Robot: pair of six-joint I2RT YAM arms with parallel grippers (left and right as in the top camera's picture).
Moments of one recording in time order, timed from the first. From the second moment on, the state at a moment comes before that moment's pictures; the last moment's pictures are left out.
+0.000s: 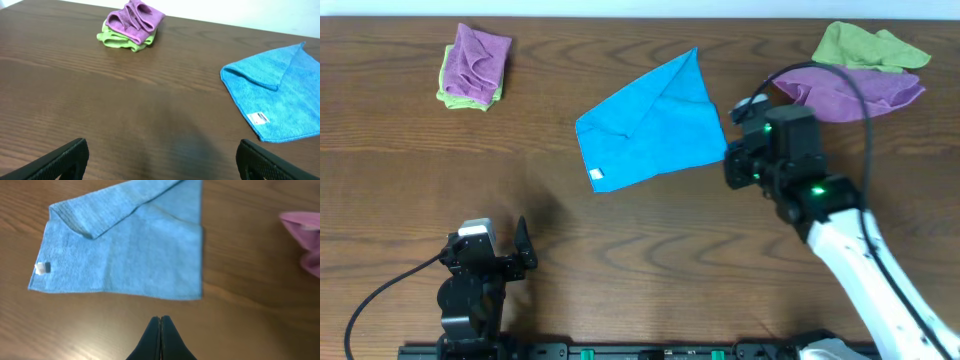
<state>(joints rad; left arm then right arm) 0.05 0.01 0.14 -0.47 -0.01 -0.11 0.29 1.32 0.95 -0.42 -0.10 0.02</state>
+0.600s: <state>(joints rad) 0.05 0.01 0.14 -0.47 -0.01 -0.11 0.34 1.88 0.93 0.13 -0.08 0.05</state>
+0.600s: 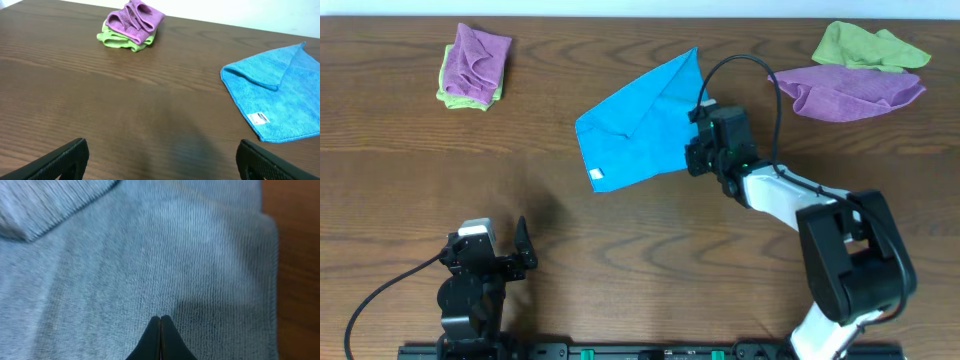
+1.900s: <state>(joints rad) 0.05 0.01 0.11 0.11 0.64 -0.71 0.34 0.94 1.15 -0.69 -0.17 0.19</state>
